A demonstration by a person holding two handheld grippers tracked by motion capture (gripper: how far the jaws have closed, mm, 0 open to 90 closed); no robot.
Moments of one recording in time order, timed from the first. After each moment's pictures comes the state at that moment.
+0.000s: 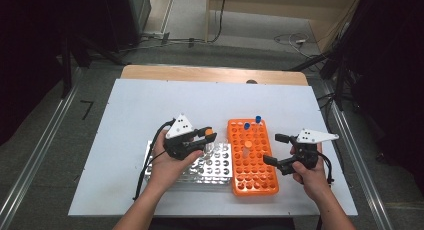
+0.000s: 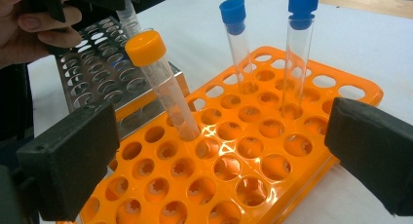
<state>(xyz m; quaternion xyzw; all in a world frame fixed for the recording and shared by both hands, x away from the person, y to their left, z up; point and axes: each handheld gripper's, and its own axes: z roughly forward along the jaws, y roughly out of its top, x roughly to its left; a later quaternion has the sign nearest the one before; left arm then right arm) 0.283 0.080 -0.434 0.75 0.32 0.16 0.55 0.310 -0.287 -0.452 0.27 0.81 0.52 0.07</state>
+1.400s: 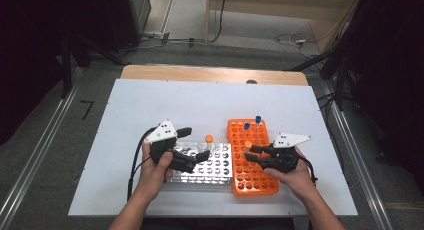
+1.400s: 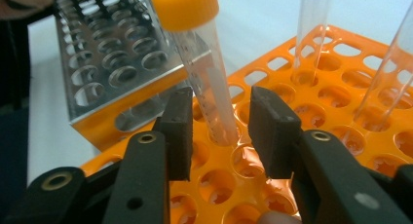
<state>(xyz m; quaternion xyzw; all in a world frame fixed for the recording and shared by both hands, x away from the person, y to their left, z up) 0.258 0.110 -0.428 0.73 0.33 0.10 0.59 0.310 -0.243 -0.472 0.23 0.84 0.49 0.06</state>
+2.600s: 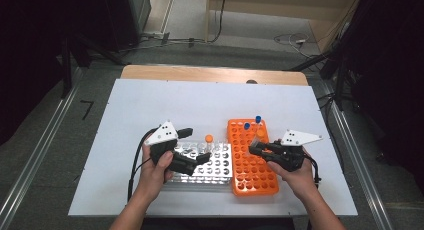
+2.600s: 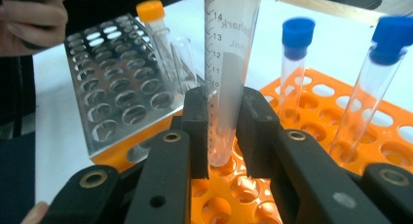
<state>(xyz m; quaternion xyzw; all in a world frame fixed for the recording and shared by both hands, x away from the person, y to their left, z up) 0.255 0.107 -0.426 0.74 0.31 0.11 0.59 0.302 -0.249 -0.449 0.23 0.82 0.53 0.08</state>
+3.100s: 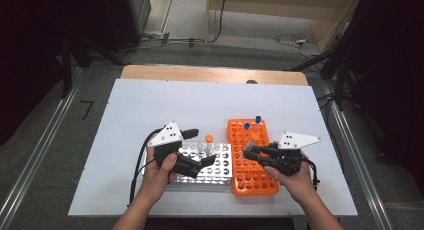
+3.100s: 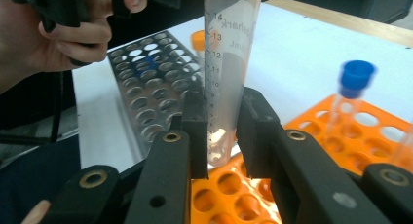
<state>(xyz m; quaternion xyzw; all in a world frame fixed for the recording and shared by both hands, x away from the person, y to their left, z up) 0.249 0.094 -0.416 0.74 0.29 0.10 0.60 0.283 -0.232 -0.429 0.20 0.82 0.54 0.06</state>
